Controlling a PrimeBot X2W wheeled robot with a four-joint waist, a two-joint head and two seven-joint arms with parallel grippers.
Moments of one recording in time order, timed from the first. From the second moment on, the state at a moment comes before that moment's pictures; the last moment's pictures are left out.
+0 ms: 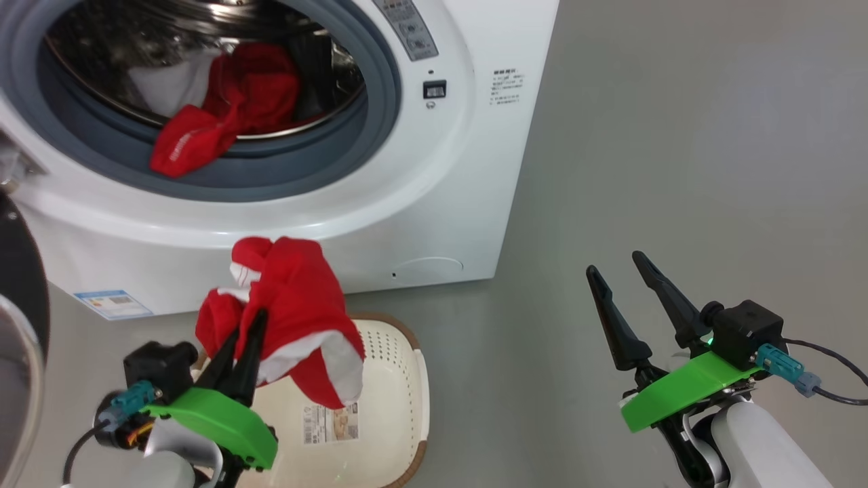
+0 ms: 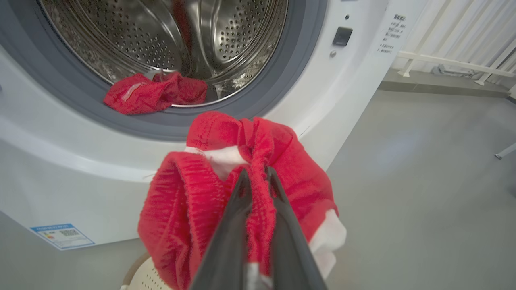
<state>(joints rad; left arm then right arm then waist) -0.39 0.40 -0.54 0.37 -0.74 0.09 -0.24 -0.25 -0.13 0.23 0.32 0.44 0.12 -0.26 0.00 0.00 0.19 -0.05</state>
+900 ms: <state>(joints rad) -0.66 0.25 -0.46 1.08 -0.68 -0.11 -0.25 -0.35 -0.08 0.18 0.22 0.40 0.12 -0.26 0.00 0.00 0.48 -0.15</state>
